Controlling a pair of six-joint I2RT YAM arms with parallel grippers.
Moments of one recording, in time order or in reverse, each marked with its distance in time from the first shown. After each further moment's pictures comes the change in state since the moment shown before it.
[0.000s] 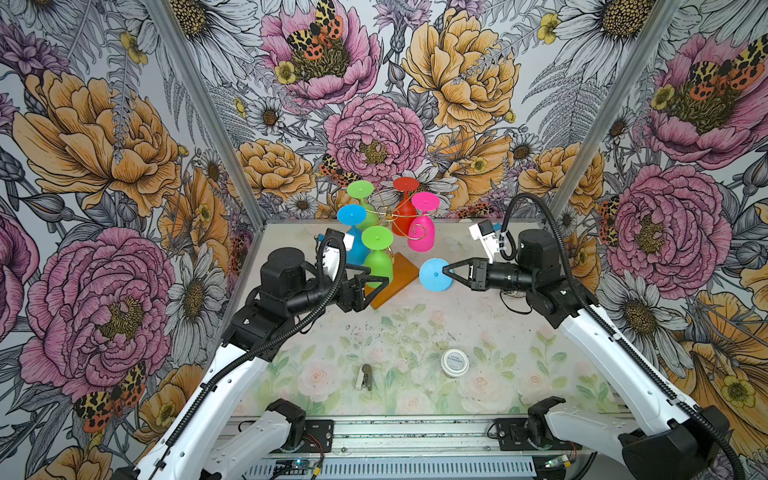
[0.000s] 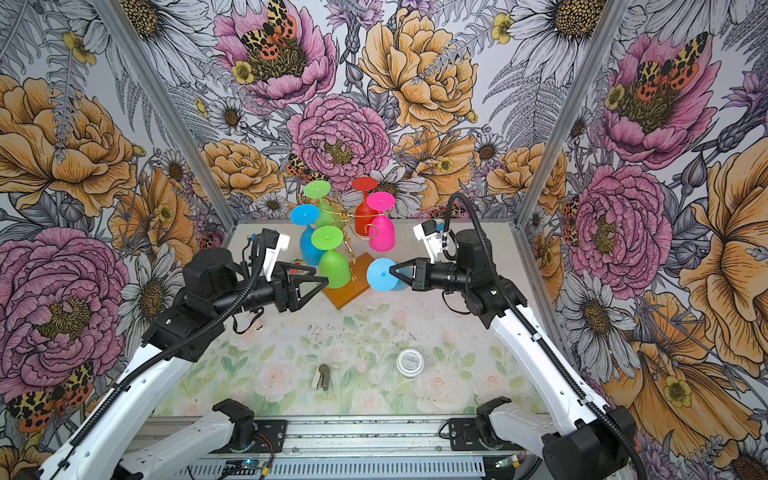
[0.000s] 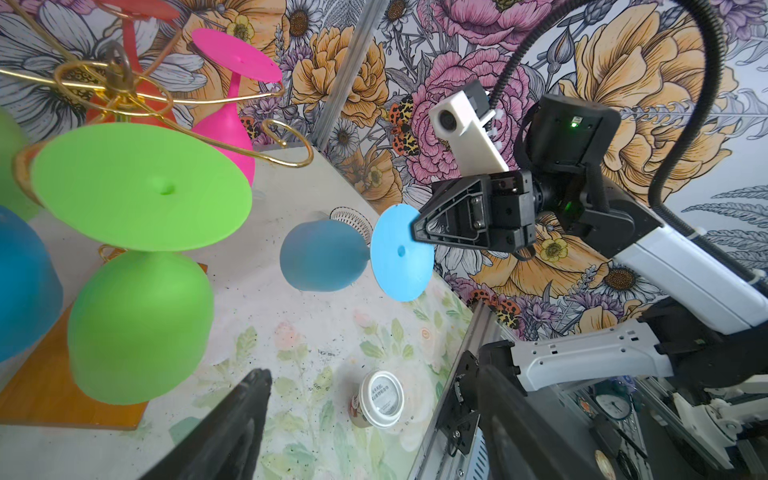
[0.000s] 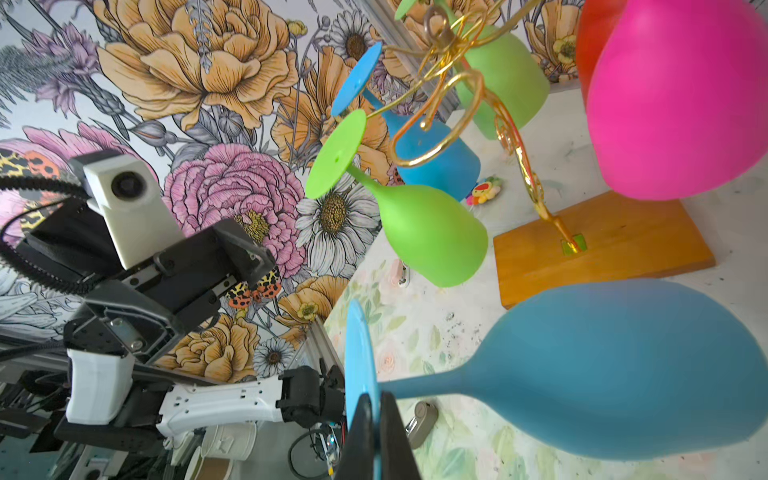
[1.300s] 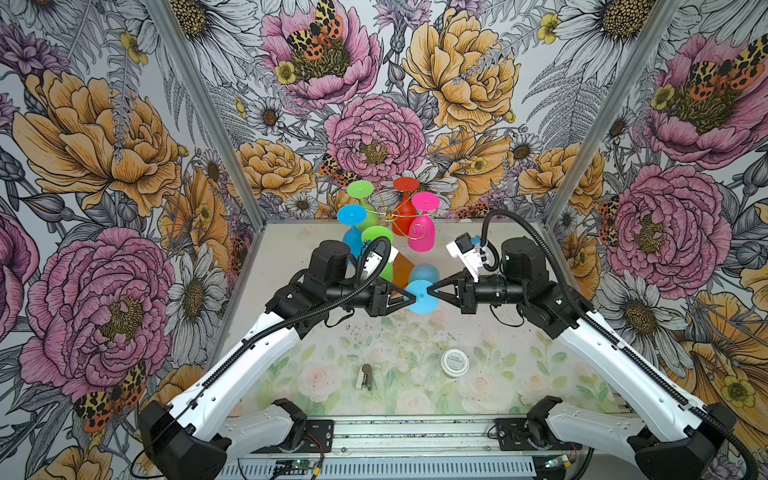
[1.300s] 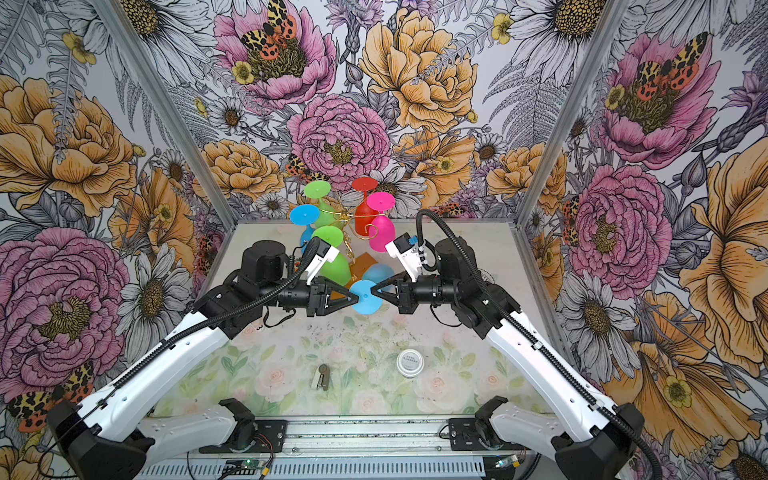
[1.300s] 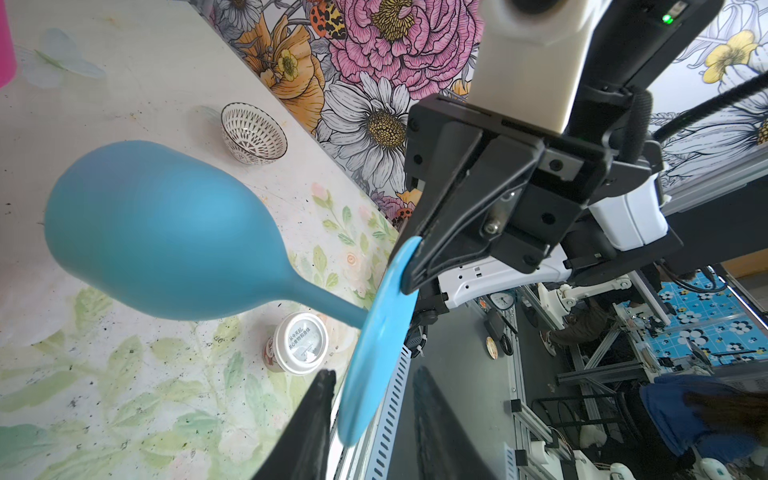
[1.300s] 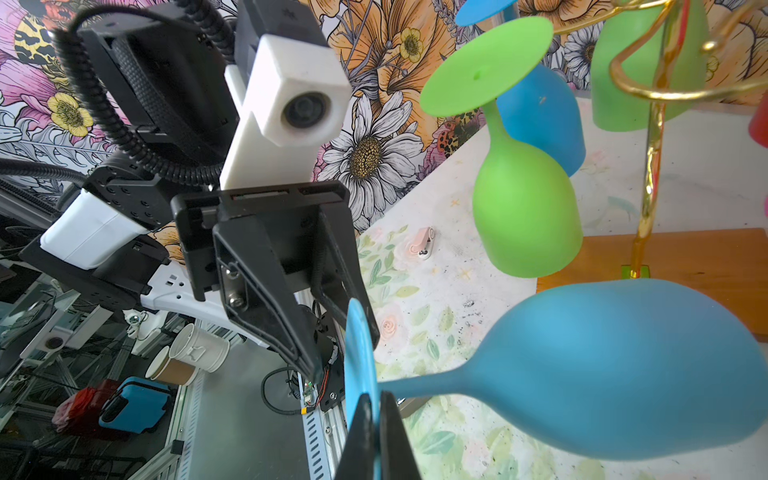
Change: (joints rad) left arm -0.150 0.213 0.033 -0.003 0.202 -0.032; right arm 0.177 -0.018 0.029 -0.058 0.034 -0.224
